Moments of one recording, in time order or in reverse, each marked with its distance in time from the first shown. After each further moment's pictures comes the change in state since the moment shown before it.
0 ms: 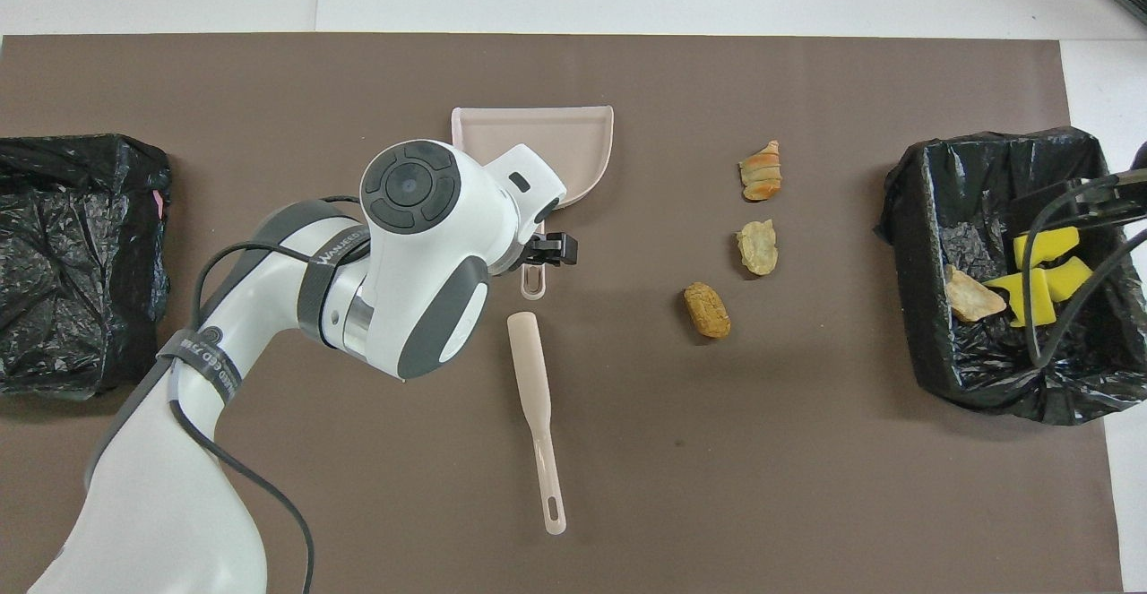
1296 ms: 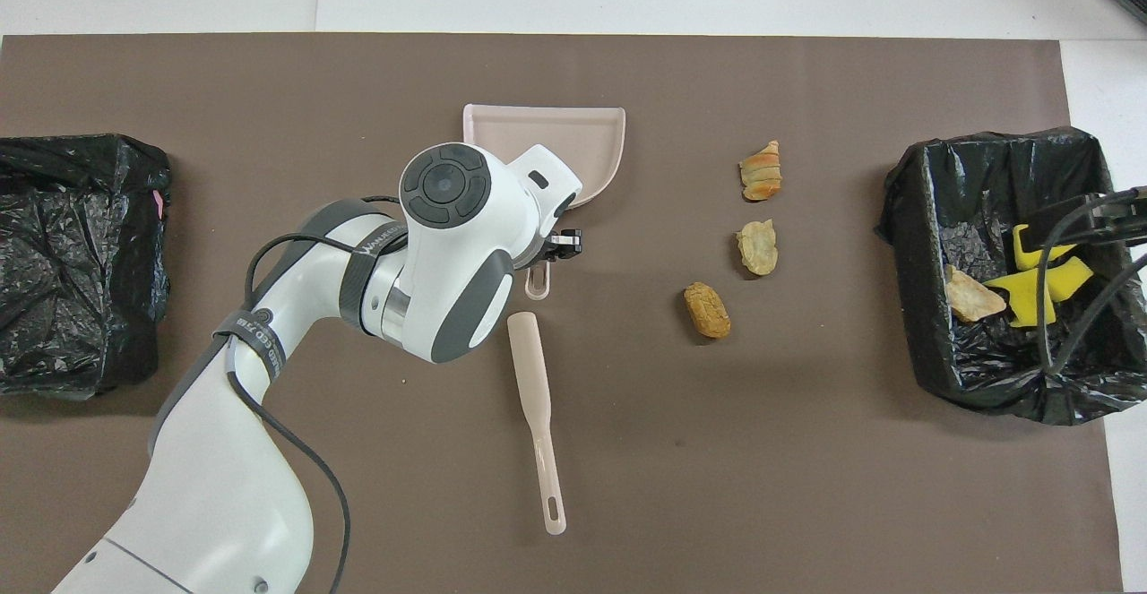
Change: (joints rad) left arm -0.027 0.080 0.025 0.048 -0.017 0.052 -0.042; right arm -0.050 -0.018 0.017 -0.028 0.004 -0.004 0.015
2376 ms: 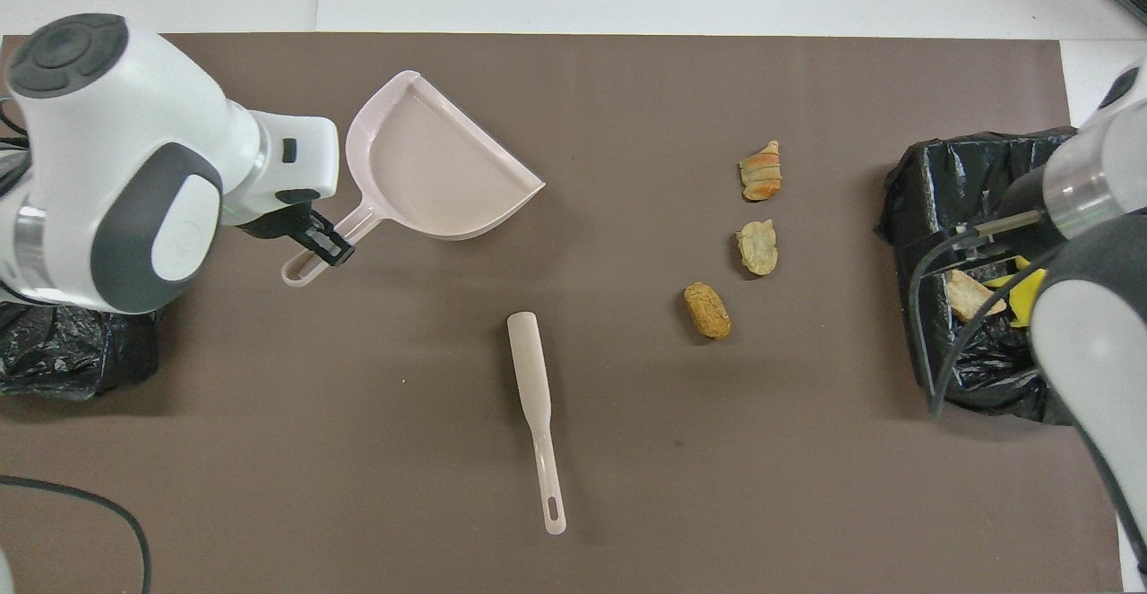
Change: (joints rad) left arm 0.331 -0.233 0.028 0.010 0.003 -0.478 1.025; right arm 0.187 -0.018 0.020 -0.066 0.017 -0.007 0.041
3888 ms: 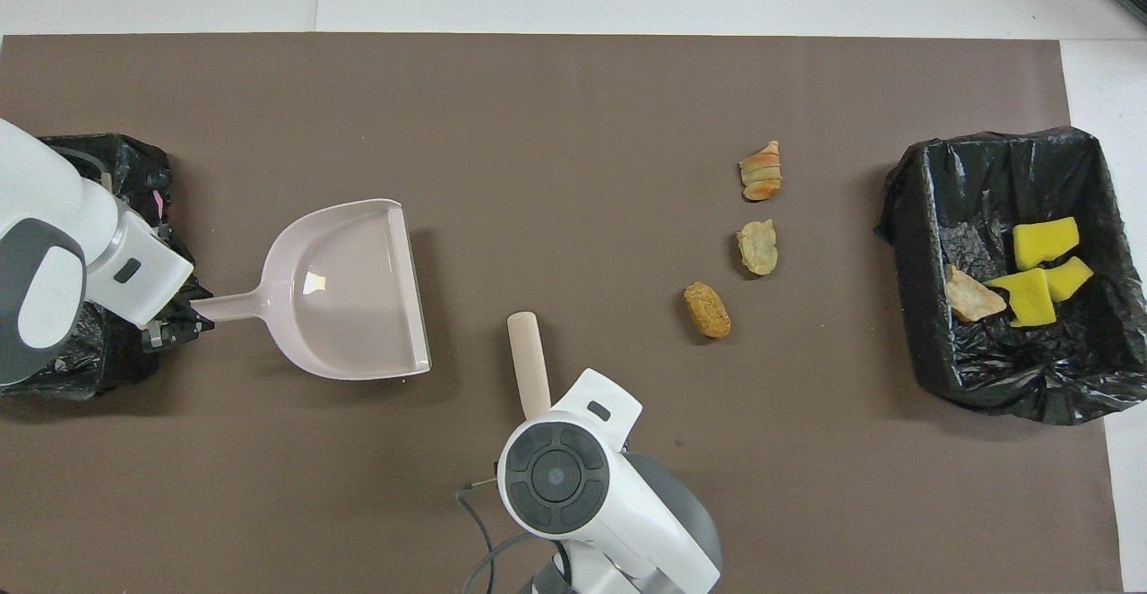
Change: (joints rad) left arm 0.166 -0.164 -0.001 -0.280 0.144 0.026 0.731; right arm 0.691 0.051 0.008 -0.492 0.097 0.541 0.692
